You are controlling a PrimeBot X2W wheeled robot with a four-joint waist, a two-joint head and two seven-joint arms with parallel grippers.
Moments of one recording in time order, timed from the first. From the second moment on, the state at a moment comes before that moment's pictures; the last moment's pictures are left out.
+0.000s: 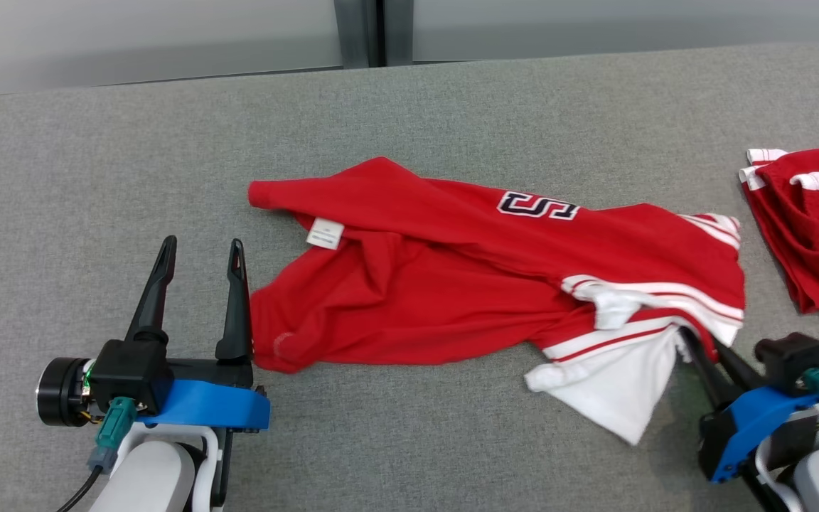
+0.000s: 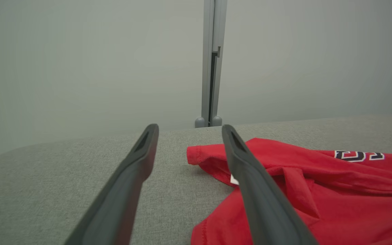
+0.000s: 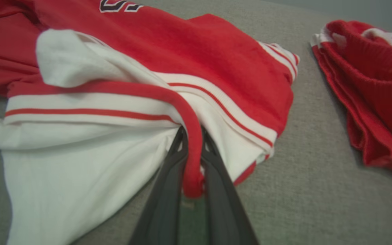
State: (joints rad) left arm -0.23 0.32 -0.40 0.09 -0.37 0.22 -0.26; right arm -0.19 -0.33 0.16 0.33 0.26 0.13 -0.03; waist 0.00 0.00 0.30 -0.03
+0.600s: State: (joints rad) left arm -0.19 0.33 -0.40 0.11 -0.37 0.23 -0.26; right arm -0.17 -0.22 0.06 0.15 0.26 0.13 -0.19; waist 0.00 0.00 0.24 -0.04
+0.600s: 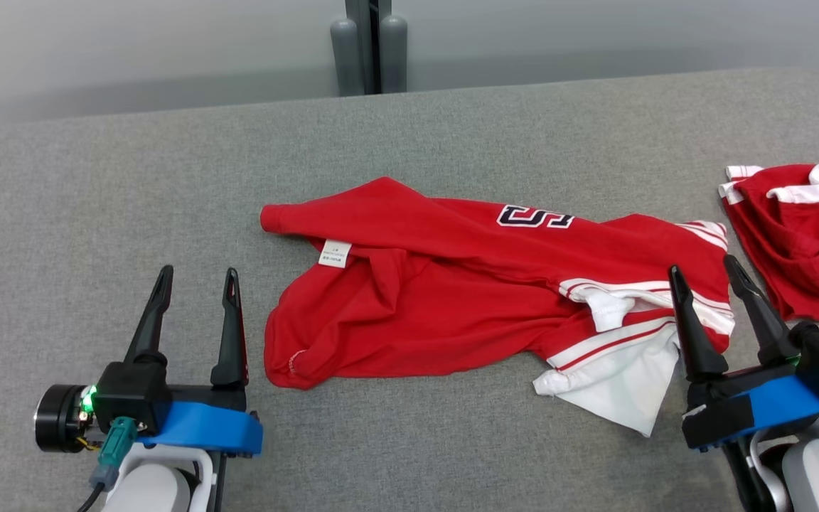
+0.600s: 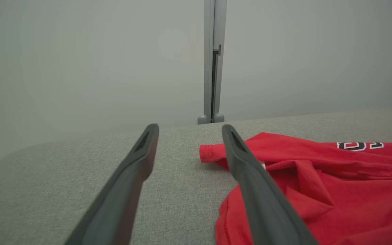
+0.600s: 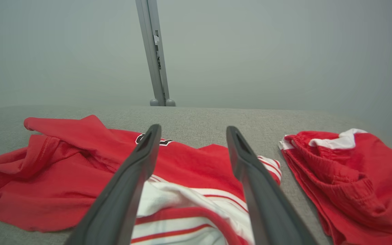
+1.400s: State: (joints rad) left arm -0.16 0.35 -0.47 0.09 -0.36 0.21 -0.21; right arm -0.06 -0.12 0.02 -0.05 0.21 0.13 -0.11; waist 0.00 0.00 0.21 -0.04
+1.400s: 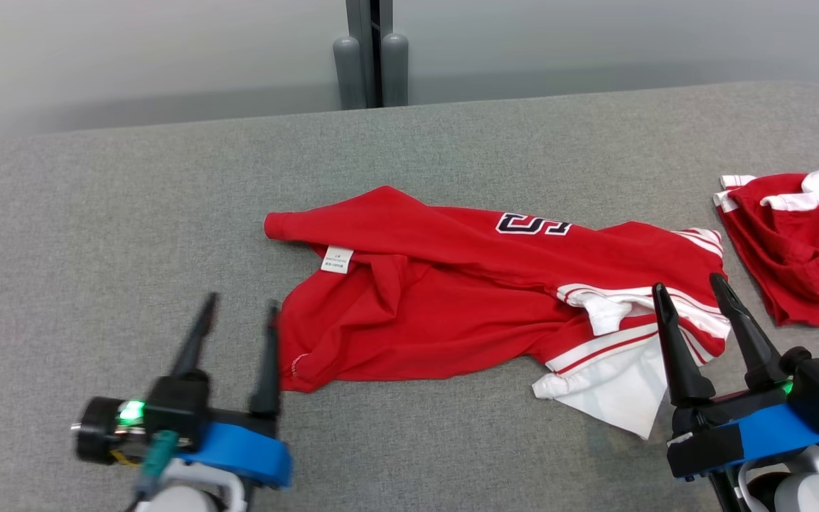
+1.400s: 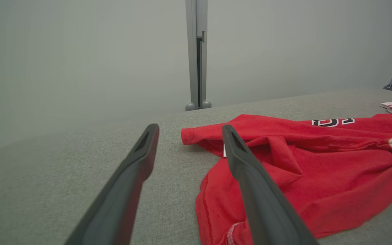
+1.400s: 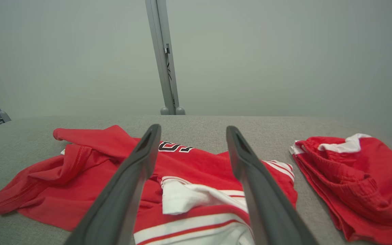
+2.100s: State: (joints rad) left arm -0.21 0.28 -0.64 0.31 -0.40 0.06 -0.06; right arm -0.07 -0.11 0.03 -0.03 0.21 0.13 -0.10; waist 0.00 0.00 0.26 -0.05
